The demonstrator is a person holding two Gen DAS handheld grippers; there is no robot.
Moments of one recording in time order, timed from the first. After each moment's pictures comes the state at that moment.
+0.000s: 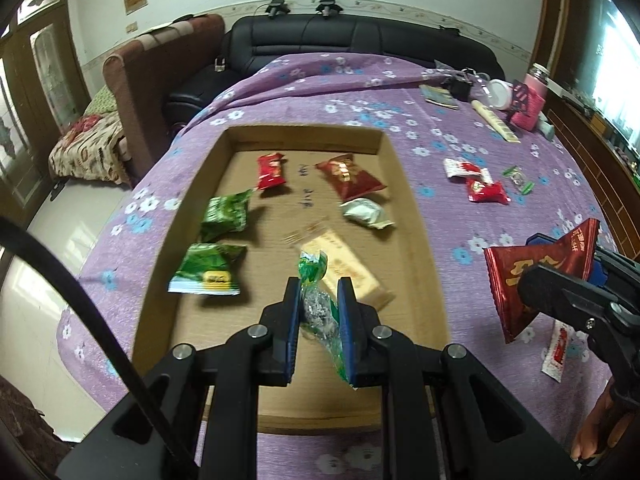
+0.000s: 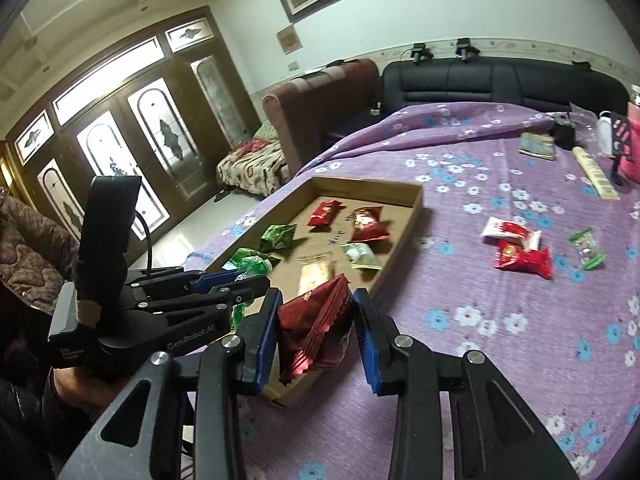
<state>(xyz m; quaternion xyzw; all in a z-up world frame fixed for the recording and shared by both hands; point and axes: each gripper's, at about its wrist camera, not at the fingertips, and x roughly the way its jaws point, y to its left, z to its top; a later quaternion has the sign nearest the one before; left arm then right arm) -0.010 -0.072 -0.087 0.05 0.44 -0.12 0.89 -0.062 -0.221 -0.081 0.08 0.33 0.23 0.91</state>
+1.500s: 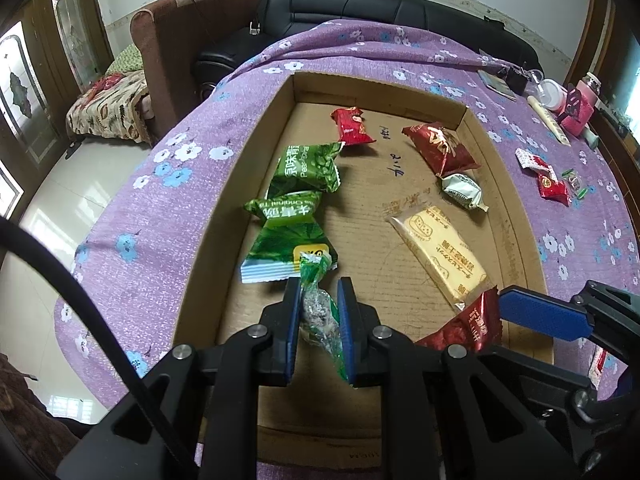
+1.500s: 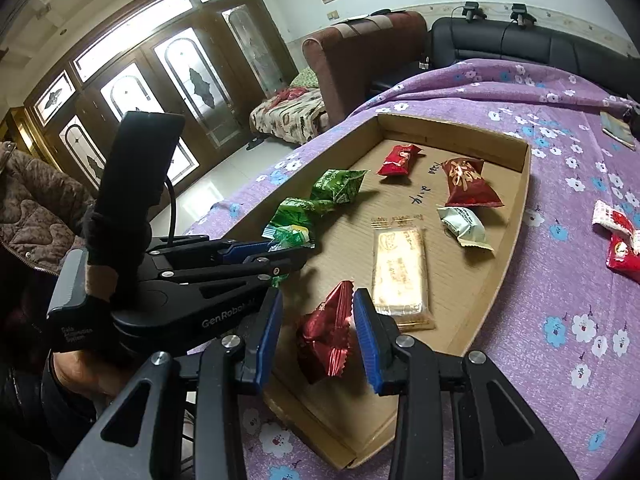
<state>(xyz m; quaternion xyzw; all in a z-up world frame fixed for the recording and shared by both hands) 0.025 -0.026 -0.129 0.03 0.48 -0.08 0.87 -0.021 -0.149 -0.123 0.05 0.40 0.29 0.87</state>
